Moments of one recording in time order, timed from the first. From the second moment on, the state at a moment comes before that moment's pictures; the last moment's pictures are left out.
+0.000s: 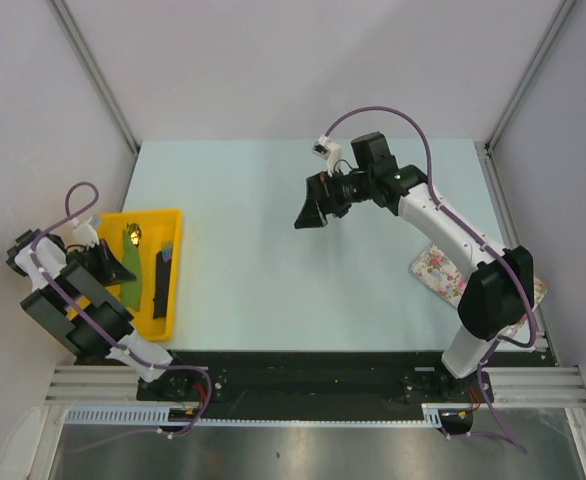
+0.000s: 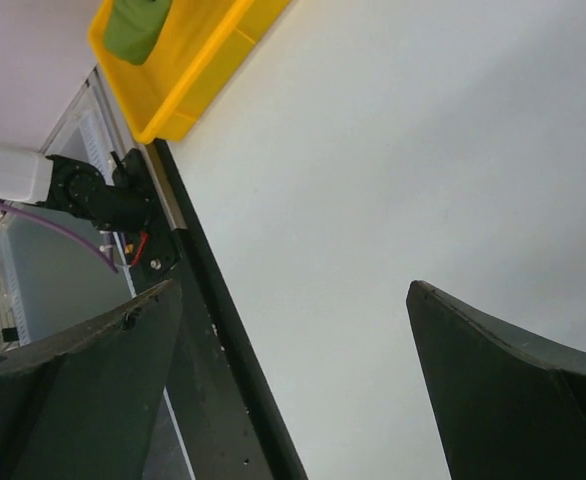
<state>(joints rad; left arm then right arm) 0.85 1.60 1.19 -1.11 0.69 0.61 0.52 1.69 1.55 -0.54 -0.76 0.13</state>
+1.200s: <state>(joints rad) 0.86 1.82 1.08 -0.97 0.64 0.61 0.43 1.99 1.97 -1.05 -0.71 -0.09</state>
